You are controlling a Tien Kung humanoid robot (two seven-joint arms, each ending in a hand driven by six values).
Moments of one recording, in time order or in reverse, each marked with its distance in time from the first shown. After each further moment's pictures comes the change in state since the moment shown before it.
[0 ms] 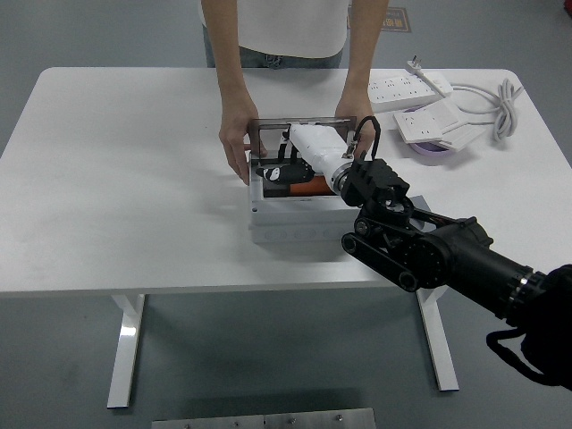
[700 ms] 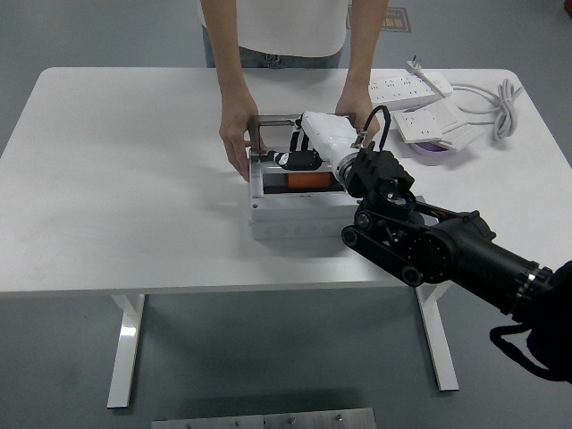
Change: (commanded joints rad) left arm 0.010 0.002 0.007 -0.005 -0.017 0.010 0.009; right arm 0.012 -0.023 0.019 0.082 0.007 0.000 -0.143
